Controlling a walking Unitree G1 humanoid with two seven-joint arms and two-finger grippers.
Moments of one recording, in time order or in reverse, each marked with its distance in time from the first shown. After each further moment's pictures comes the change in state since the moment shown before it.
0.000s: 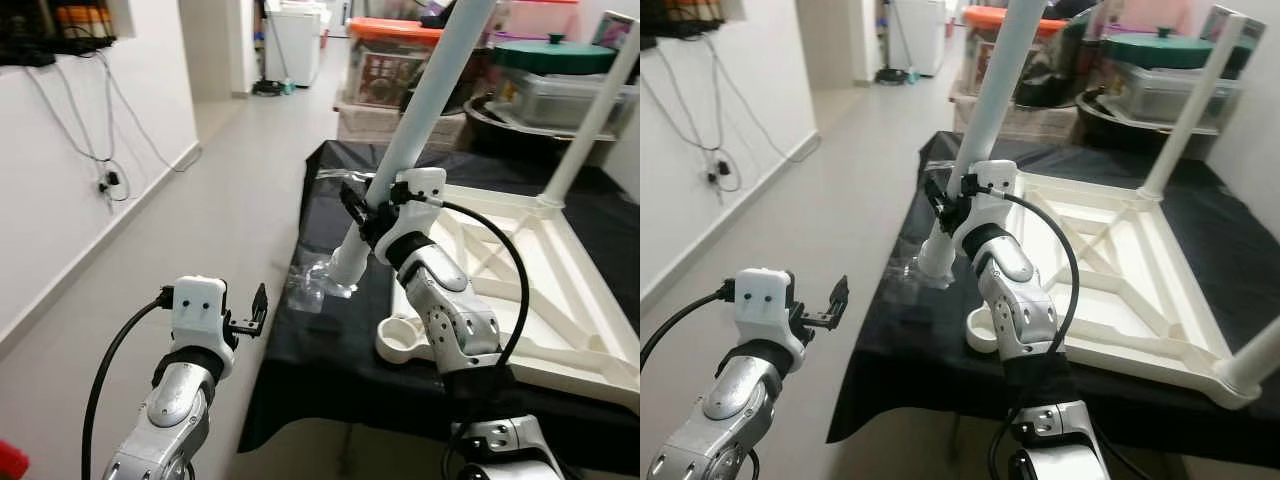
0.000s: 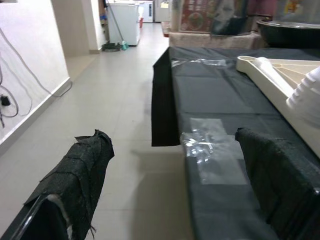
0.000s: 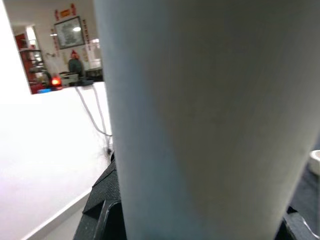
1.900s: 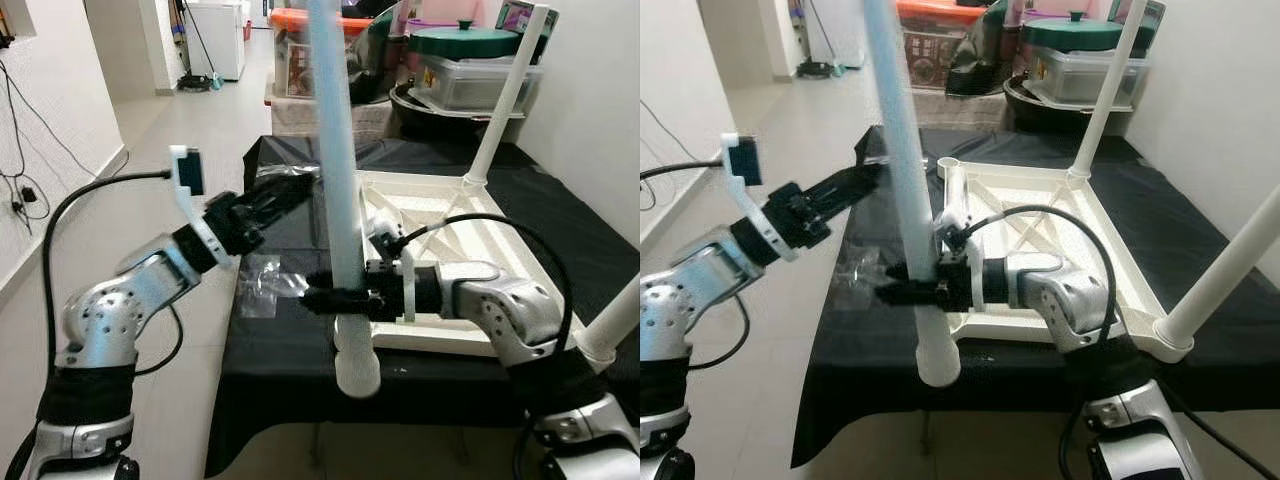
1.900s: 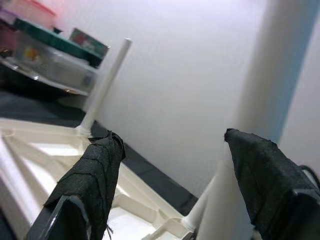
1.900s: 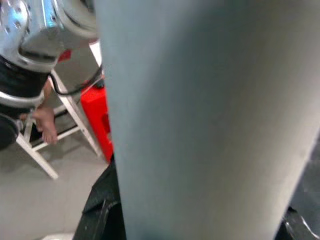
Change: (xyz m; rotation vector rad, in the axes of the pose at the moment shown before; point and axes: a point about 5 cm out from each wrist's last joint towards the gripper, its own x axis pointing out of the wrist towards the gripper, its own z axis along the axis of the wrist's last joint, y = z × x) left arm 0.063 0.008 0.100 -0.628 -0.126 -0.811; right arm -0.041 0.011 -0.001 0.081 0.510 0.913
